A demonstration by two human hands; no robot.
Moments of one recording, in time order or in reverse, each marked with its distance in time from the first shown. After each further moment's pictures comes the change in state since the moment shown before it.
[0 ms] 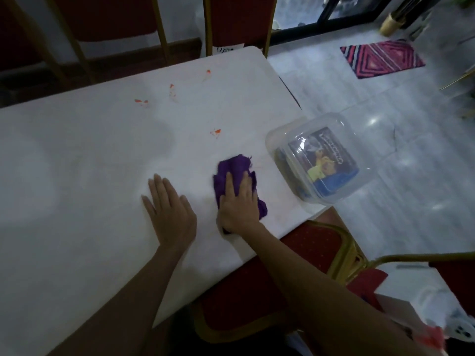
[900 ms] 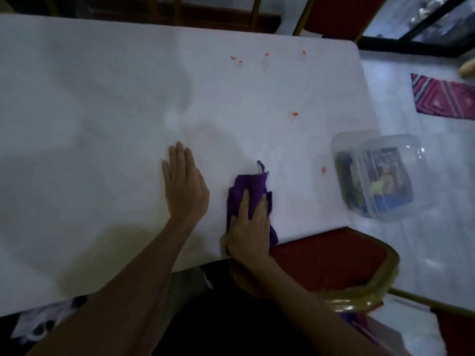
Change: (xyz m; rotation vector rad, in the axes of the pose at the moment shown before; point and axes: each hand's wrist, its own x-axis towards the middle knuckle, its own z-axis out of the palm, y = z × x) left_hand -0.037 -0.095 -0.042 -0.104 0.031 -0.156; right_hand -0.114 -0.060 0.077 -0.030 -0.014 -0.149
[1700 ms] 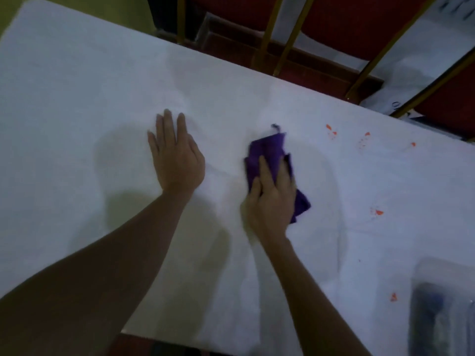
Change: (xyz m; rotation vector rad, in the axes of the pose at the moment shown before) left_hand 0.158 -0.107 -0.043 0.179 0.367 -0.446; right_hand 0.205 -0.126 -0.007 0.125 0.375 -0.488
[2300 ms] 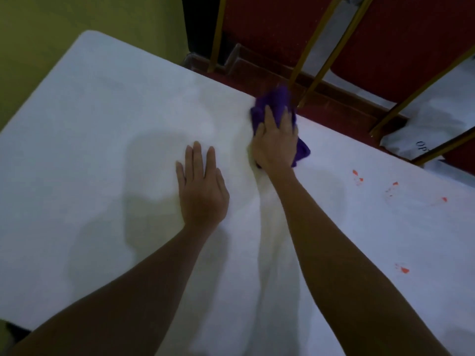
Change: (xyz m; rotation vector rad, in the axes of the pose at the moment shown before) left_hand -0.003 0.000 0.006 0.009 0.129 0.061; right_hand 0.187 -0.081 0.061 -0.102 -0.232 -0.139
